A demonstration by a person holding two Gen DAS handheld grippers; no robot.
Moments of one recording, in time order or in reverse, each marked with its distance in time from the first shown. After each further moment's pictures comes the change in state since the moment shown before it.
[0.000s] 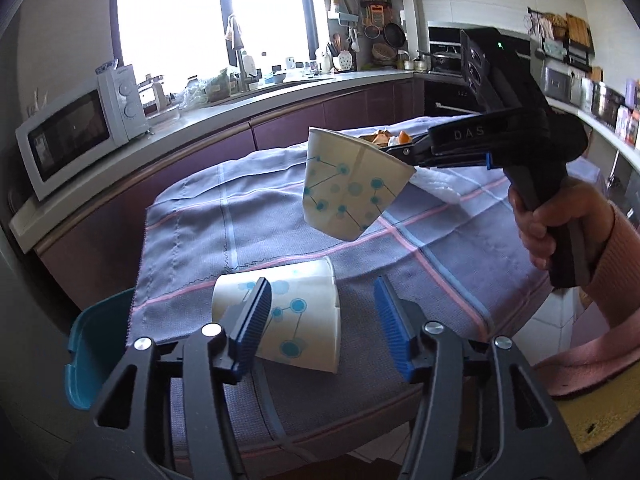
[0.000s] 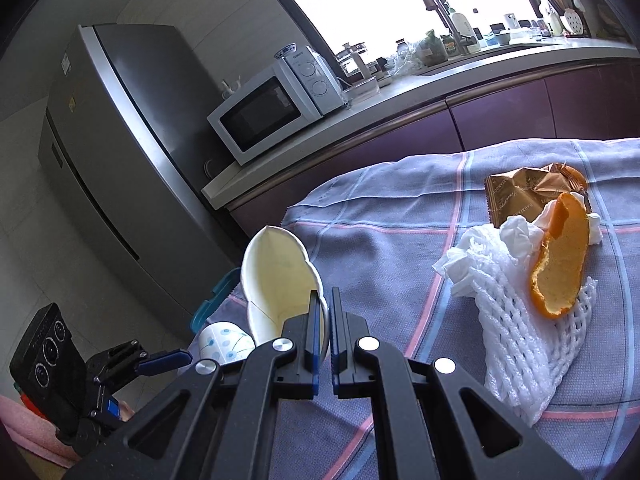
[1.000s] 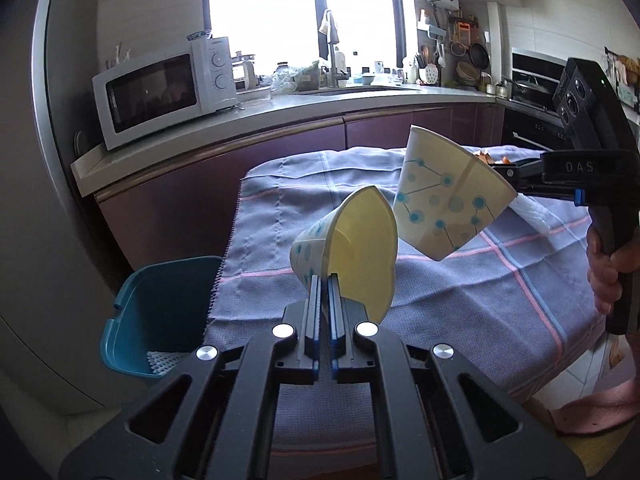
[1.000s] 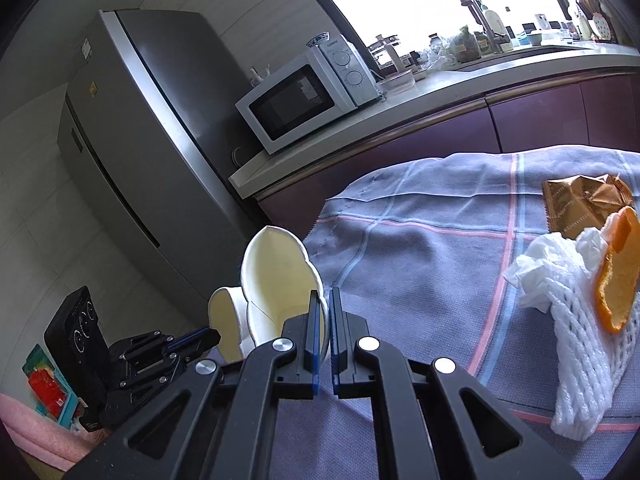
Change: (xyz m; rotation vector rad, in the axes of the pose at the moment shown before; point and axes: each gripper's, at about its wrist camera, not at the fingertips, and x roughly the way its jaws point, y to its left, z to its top) left arm -0.012 0.088 -0.017 -0.255 -0.015 0.190; right arm 0.032 0.042 0.008 -0.065 0.037 0.094
